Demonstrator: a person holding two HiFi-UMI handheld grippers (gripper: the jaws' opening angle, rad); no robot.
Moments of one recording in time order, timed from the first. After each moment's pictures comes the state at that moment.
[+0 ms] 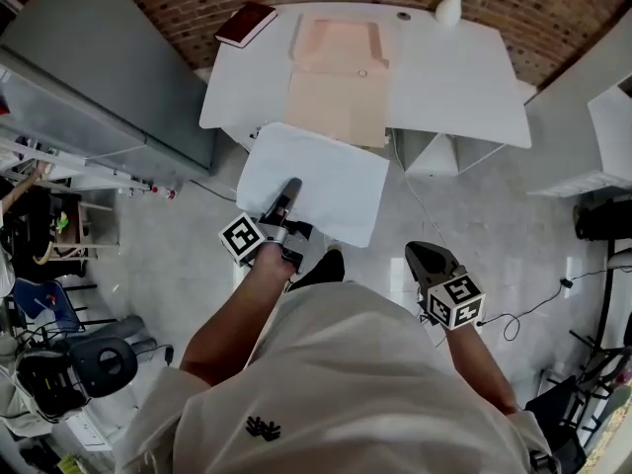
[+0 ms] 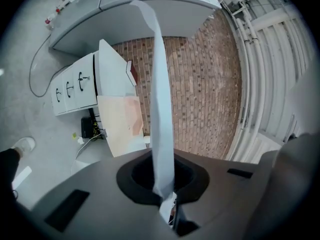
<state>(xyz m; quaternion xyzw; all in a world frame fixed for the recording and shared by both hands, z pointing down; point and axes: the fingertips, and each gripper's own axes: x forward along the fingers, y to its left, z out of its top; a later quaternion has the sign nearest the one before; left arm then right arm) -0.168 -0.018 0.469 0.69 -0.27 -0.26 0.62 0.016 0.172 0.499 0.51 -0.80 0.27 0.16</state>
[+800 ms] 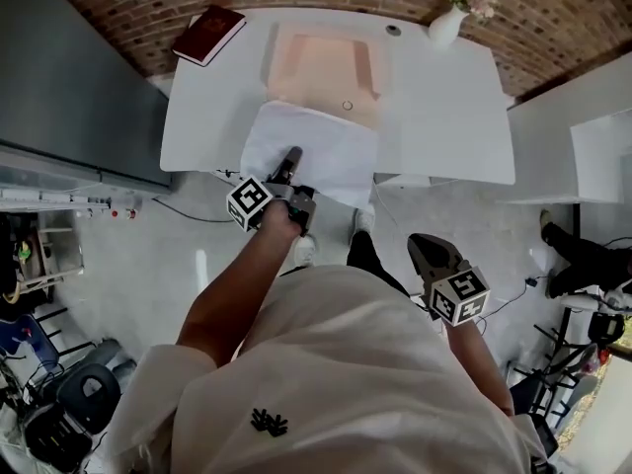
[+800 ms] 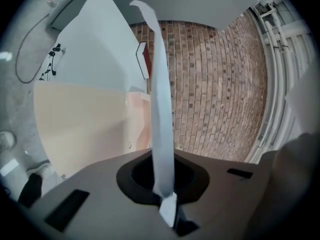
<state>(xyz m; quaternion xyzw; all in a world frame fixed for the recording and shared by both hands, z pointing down) -0.077 -0.302 0.559 0.64 -0.29 -0.25 0.67 0.086 -0.056 0.477 0.54 -0.77 0.27 0.22</state>
